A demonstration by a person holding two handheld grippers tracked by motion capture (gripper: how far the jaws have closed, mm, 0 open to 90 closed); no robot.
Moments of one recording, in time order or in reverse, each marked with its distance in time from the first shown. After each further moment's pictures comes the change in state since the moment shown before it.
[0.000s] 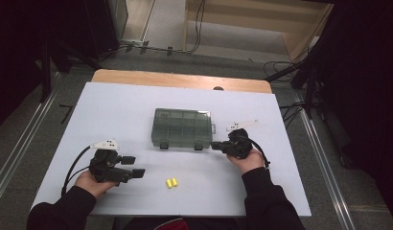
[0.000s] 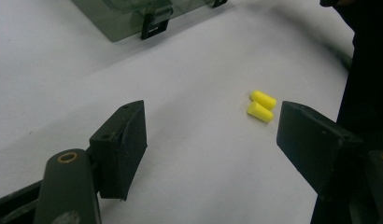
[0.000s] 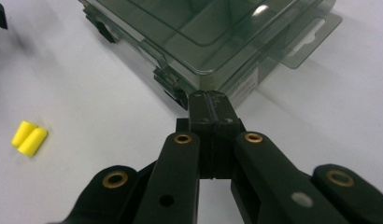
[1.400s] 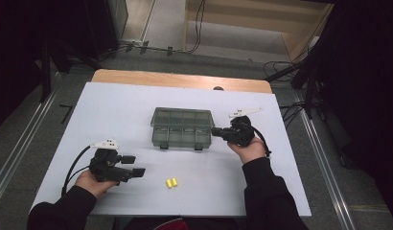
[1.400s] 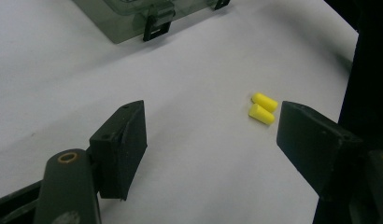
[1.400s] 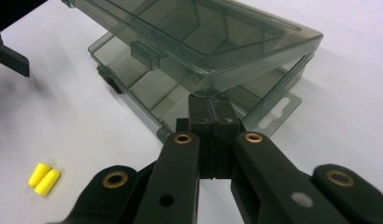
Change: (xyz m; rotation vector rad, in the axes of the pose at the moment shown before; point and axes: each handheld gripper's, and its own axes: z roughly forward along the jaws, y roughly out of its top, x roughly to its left) left arm 0.001 0.001 0.001 -0.006 0.002 -0.007; right arm 0.000 0.037 -0.019 -0.077 -0.014 -0.016
